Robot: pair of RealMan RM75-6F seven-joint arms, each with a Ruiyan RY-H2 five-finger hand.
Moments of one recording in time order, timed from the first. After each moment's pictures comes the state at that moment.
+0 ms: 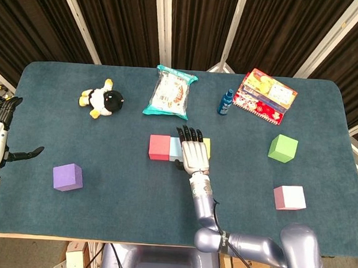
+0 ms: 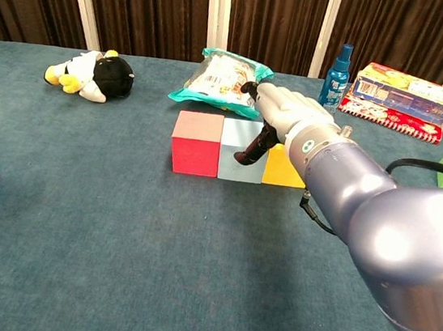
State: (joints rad) left arm -0.33 -0.94 -0.29 -2.05 1.02 1.38 0.10; right arm 0.95 -1.97 0.39 -1.35 -0.67 1.23 -0.66
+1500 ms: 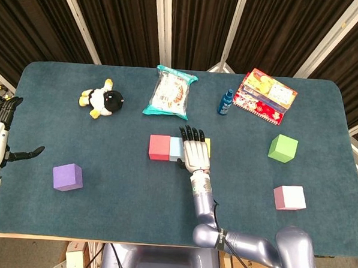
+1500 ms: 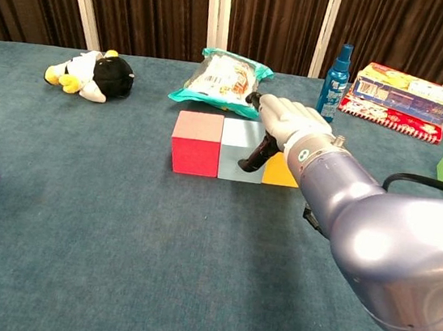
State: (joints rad) left arm -0.33 -0.95 -0.29 -2.04 1.03 1.38 0.10; right arm 0.94 -2.02 0.43 -1.23 -0.69 1.17 -0.67
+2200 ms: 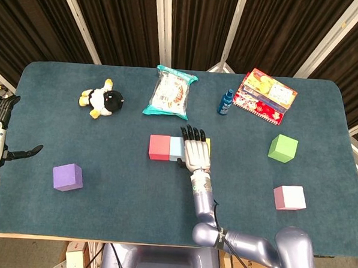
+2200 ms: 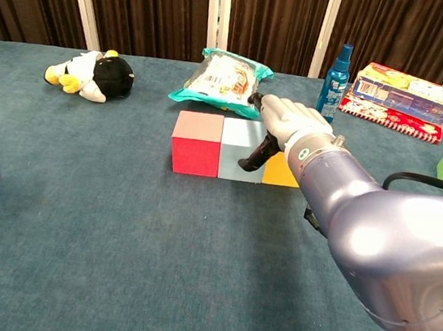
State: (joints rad) left arm -0.33 -0.95 -0.30 -2.04 1.02 1.38 0.10; right arm 0.93 -2.03 0.44 -1.22 -0.68 1.17 -0.68
